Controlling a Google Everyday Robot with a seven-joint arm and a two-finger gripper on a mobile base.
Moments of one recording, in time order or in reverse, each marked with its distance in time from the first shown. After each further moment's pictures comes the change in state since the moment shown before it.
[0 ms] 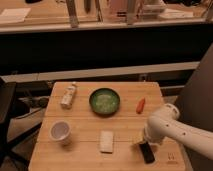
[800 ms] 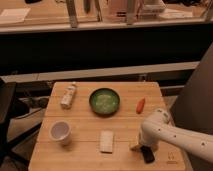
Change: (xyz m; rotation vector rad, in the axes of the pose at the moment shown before) arm -0.004 -0.003 0.034 -0.024 -0.022 0.016
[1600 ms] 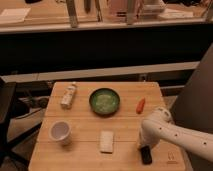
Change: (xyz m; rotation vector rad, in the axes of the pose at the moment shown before) arm -0.001 0.001 -0.013 -0.003 -0.003 -0.004
